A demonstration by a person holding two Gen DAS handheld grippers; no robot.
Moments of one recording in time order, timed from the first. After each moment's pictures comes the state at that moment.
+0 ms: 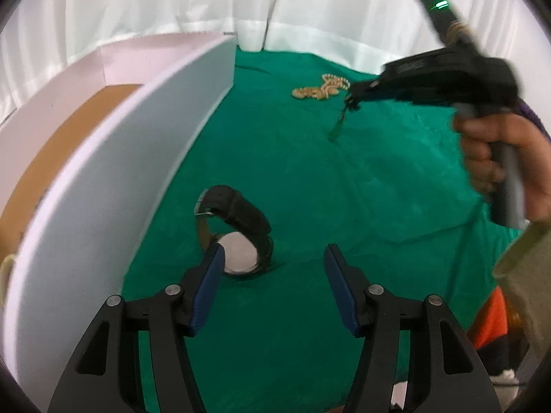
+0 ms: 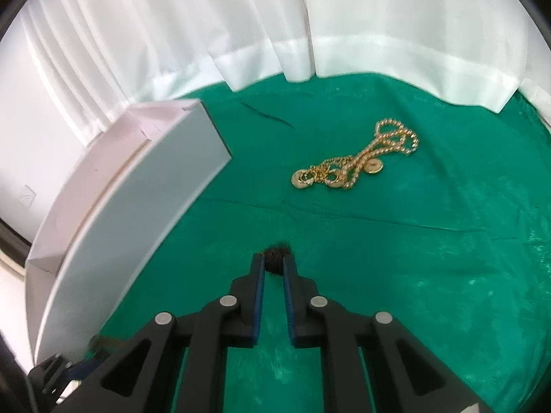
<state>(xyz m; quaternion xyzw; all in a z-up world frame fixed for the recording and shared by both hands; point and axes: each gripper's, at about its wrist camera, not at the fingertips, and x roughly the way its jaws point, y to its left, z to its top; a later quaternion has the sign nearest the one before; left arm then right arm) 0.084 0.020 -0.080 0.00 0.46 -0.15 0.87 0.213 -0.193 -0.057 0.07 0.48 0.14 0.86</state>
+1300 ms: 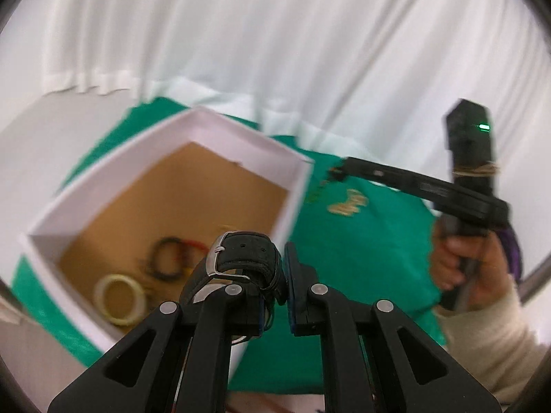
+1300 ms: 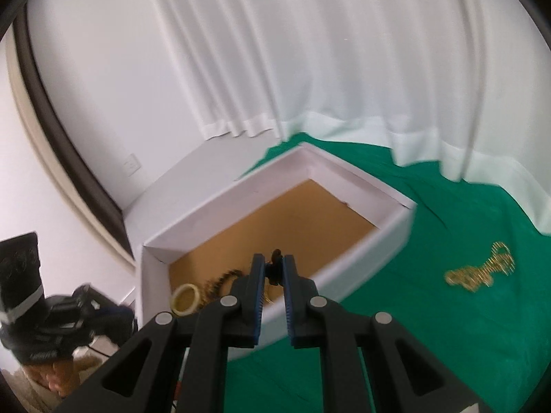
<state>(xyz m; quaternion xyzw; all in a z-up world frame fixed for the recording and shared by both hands) 0.054 0.201 0.092 -0.16 0.39 -0.09 0.90 0.185 -0.022 0.088 0.02 0.40 0.36 0.84</state>
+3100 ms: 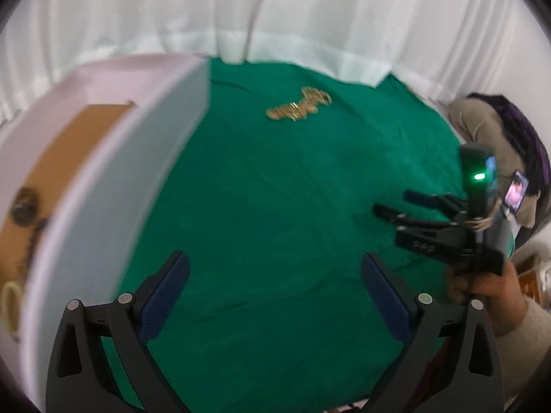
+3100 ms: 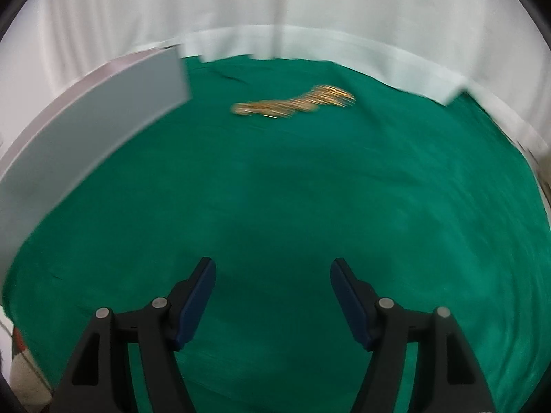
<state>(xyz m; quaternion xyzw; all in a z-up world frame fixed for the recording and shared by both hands) 0.096 -0.014 -0.048 -0.01 0.47 -0.18 0.87 0.122 -0.248 -0.113 -0.02 0.46 0.04 0.88</state>
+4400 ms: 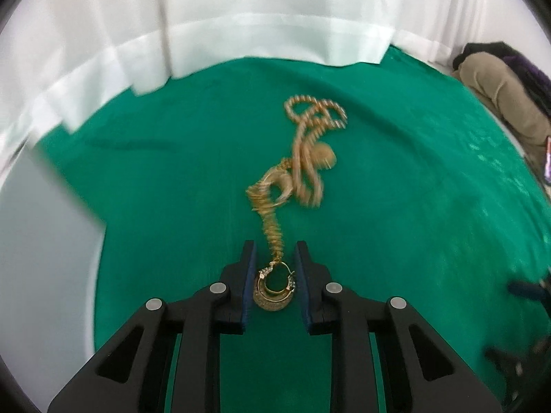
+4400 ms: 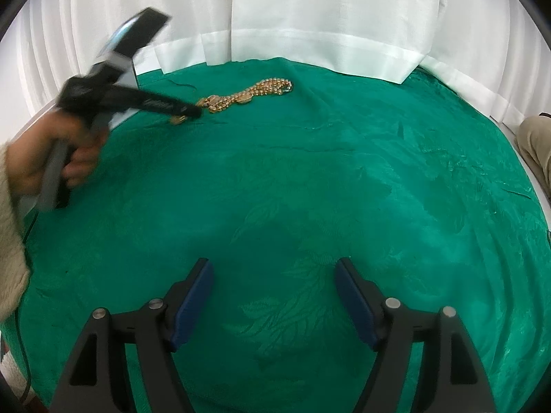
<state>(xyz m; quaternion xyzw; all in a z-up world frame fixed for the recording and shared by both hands) 0.274 -0.100 -0.114 0.10 0.45 -0.24 0.85 0.105 -0.280 -0.126 -0.01 0.45 0.01 0.89</state>
